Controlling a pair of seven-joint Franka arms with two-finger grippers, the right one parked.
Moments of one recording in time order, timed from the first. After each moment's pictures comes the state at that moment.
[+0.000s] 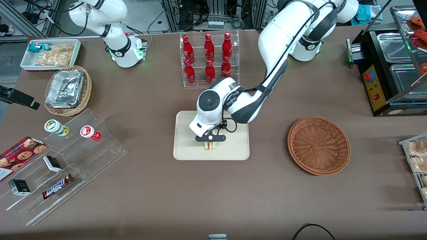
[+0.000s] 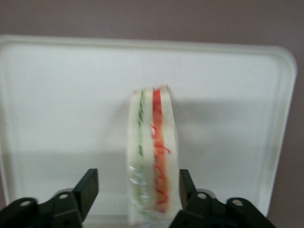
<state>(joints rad) -0.63 0.83 -0.22 -1.20 0.11 2.02 -0.87</state>
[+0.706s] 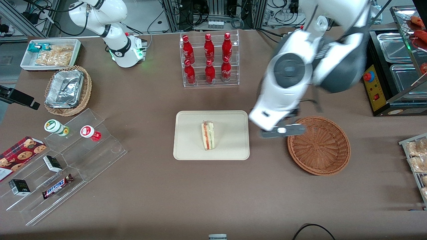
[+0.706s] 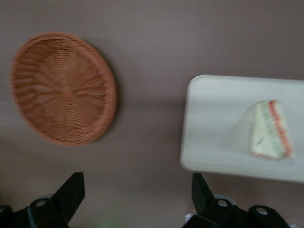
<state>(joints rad) -0.36 0.43 -0.16 -1.16 0.12 1.40 -0.52</state>
